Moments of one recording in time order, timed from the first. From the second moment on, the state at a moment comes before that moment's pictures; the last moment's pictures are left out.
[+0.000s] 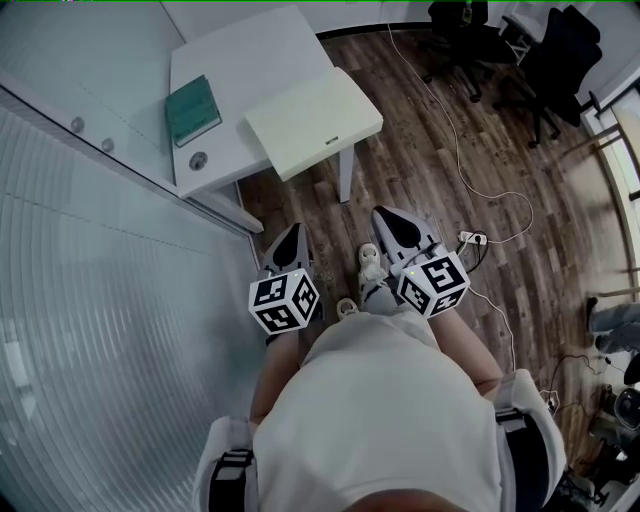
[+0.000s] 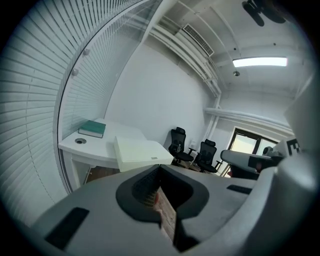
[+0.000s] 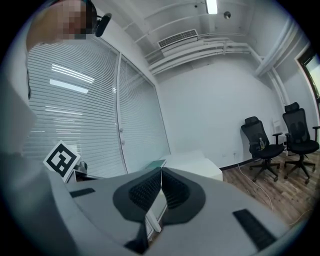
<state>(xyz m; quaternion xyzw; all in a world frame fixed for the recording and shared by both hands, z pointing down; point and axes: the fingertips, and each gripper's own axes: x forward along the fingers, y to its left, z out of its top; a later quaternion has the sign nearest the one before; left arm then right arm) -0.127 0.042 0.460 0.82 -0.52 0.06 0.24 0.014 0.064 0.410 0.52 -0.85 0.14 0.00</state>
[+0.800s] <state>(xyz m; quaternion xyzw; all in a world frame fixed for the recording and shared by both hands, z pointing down) -0.120 -0.060 0.458 0.81 -0.53 0.08 0.24 0.024 -0.054 0.414 0.51 -0.85 0.15 -0.01</state>
